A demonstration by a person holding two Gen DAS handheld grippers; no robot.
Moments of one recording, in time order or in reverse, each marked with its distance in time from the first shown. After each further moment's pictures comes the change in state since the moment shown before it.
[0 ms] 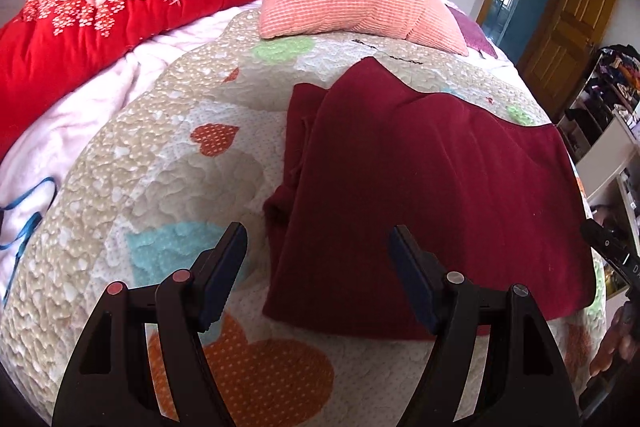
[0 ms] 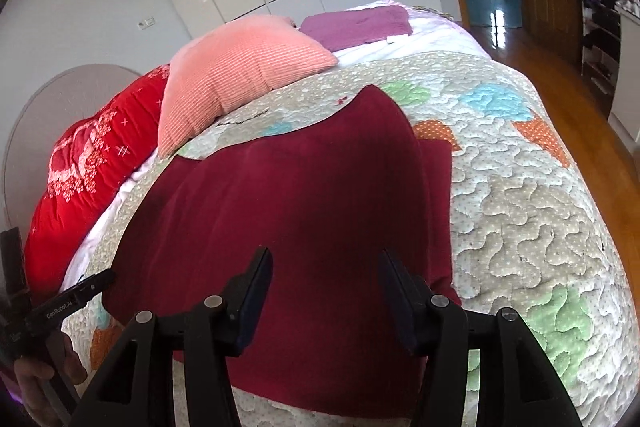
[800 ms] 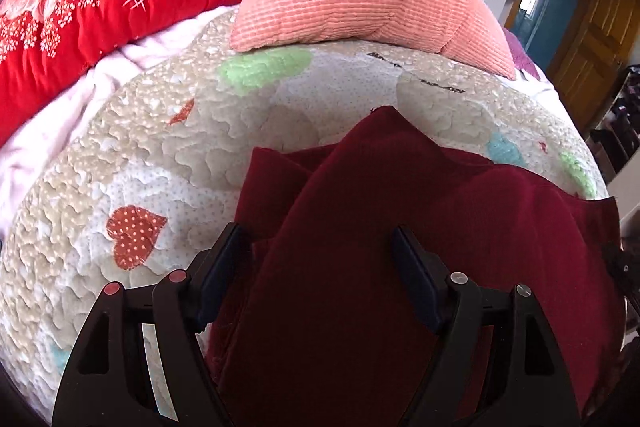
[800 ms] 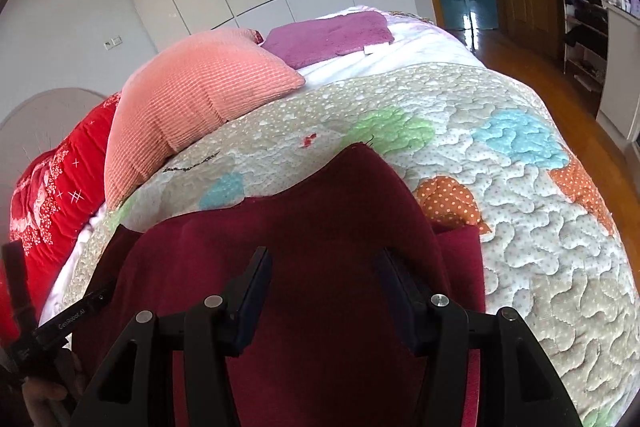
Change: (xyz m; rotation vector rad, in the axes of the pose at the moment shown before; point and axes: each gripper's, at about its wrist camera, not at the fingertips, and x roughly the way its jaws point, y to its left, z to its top) left arm 0.096 -0.014 0.067 -0.047 -0.017 0.067; right arm 0.085 -0.009 0.061 0.035 -0.025 -0.063
